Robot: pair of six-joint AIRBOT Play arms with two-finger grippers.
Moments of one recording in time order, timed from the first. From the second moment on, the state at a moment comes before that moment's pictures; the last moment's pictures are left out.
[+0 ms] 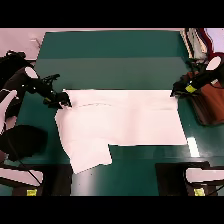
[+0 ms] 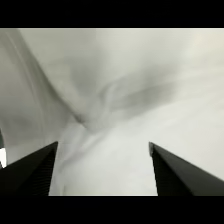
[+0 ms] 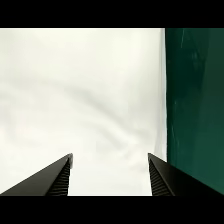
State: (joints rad) left arm 0.05 -1.56 1.26 1.18 -1.34 -1.43; right arm -0.16 -1.48 1.34 -1.36 1.35 1.54
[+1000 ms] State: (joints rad) left arm -0.10 -0.85 0.40 1.07 -1.30 -1.59; right arm -0.16 -1.19 1.15 -1.28 1.29 1.52
